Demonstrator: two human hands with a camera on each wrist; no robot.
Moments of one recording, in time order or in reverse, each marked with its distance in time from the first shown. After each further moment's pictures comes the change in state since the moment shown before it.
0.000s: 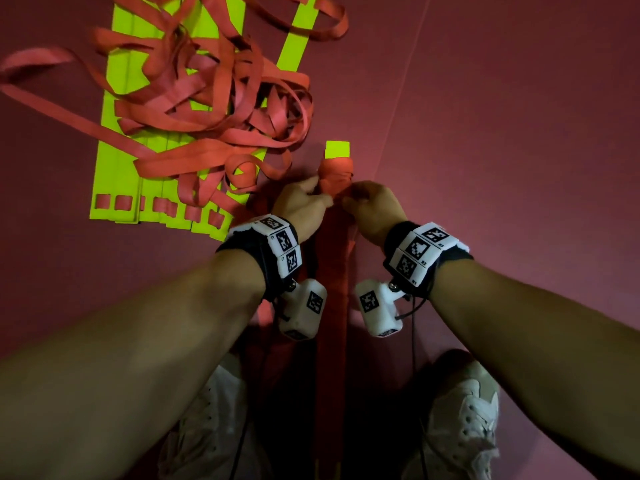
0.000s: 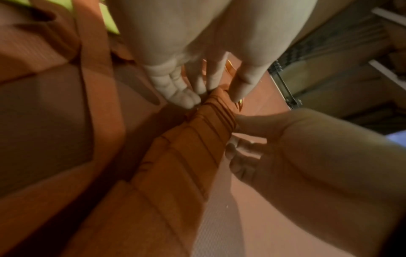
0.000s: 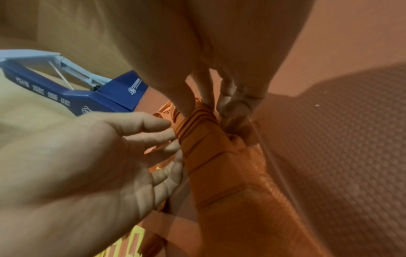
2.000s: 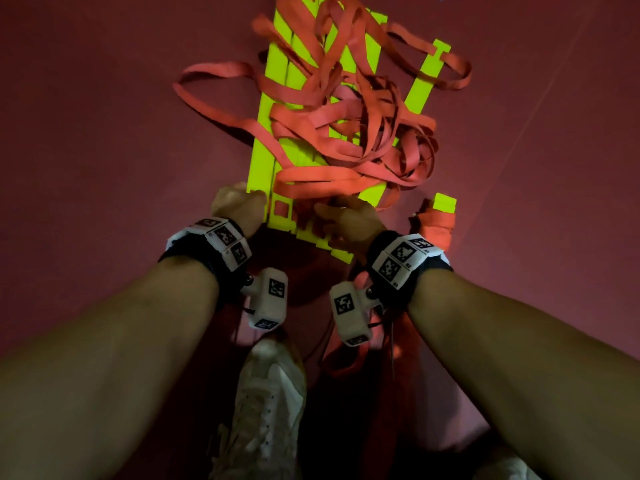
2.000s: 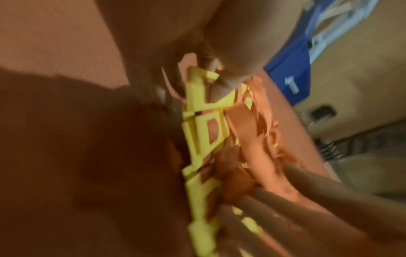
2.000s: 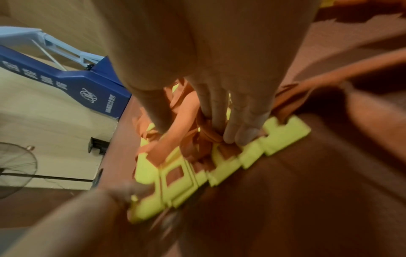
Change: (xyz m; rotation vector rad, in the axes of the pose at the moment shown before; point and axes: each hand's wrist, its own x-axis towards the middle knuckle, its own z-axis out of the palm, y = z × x) left_hand -0.010 -0.062 -0.214 -0.011 0.556 -0.205; right_hand 0.006 -0.127 0.136 0.347 -0.348 0.162
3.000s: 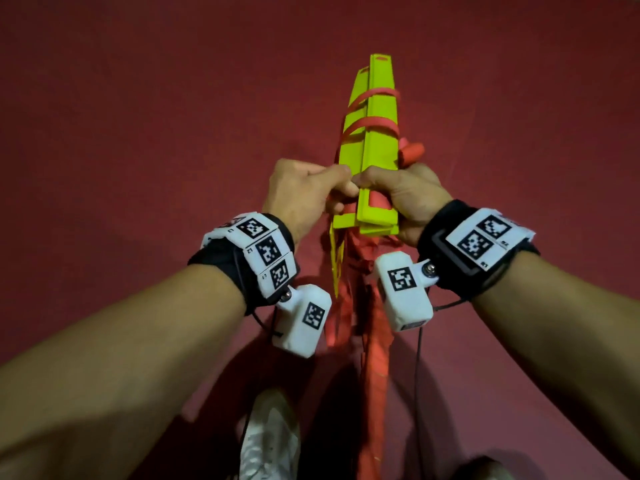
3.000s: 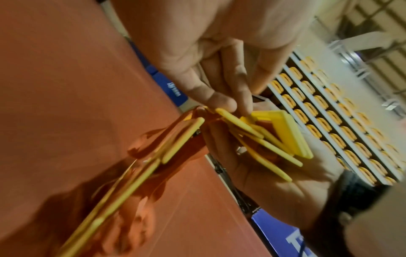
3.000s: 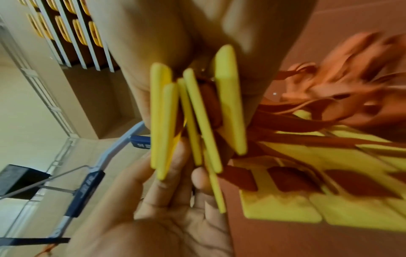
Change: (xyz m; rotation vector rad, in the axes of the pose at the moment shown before) left_hand -0.200 0.202 -0.057 -0.495 -0.313 0.671; right_hand -0.218 -0.167 -0.084 0.339 0.124 -0.482
